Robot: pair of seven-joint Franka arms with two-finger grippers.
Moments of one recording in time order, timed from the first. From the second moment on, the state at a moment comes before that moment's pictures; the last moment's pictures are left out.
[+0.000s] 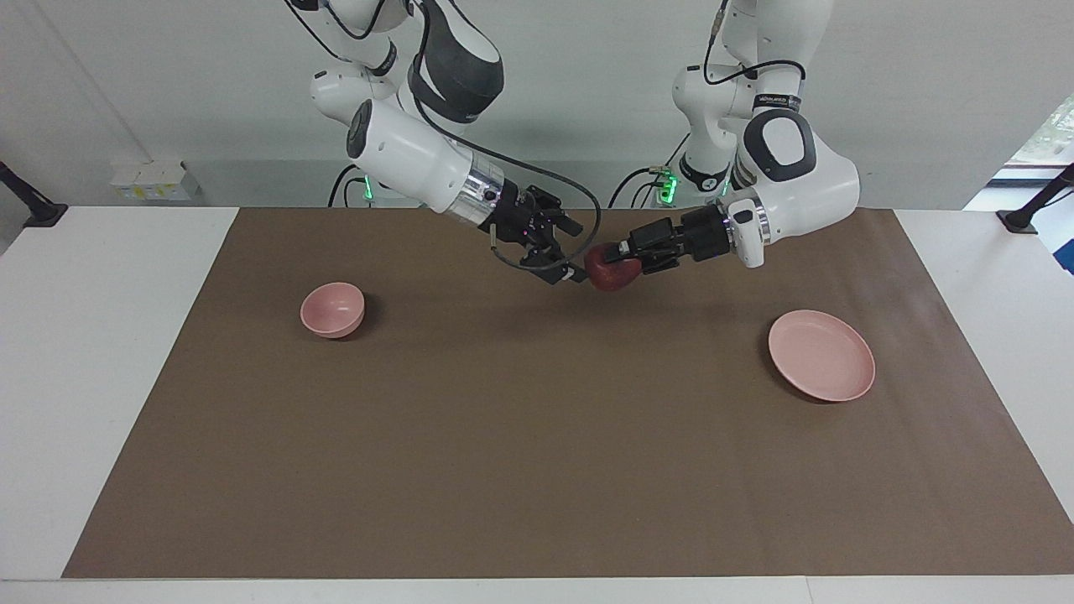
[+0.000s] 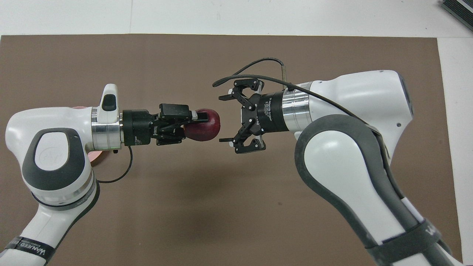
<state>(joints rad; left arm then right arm) -0.22 0.01 -0.08 -2.06 -1.39 2.03 0.11 0.35 0.17 0.09 -1.72 0.96 2.14 1.52</state>
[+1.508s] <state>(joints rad) -0.23 -0.07 -0.06 -2.06 -1.33 2.05 -0.01 0.38 0.23 0.08 -1.71 0.83 2.18 1.52</state>
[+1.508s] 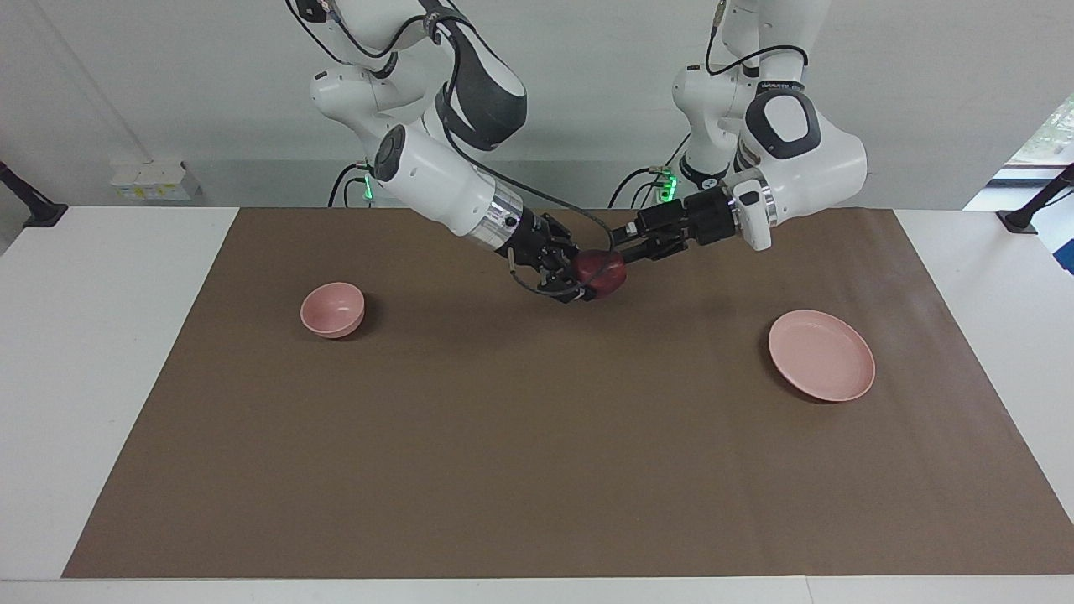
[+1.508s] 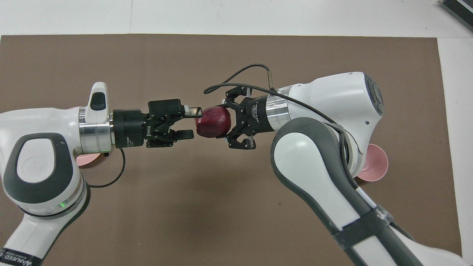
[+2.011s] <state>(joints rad) -0.20 -0.12 -0.05 -1.94 -0.70 2.02 -0.32 0.20 0.23 0.07 -1.71 0.66 2.02 1.24</state>
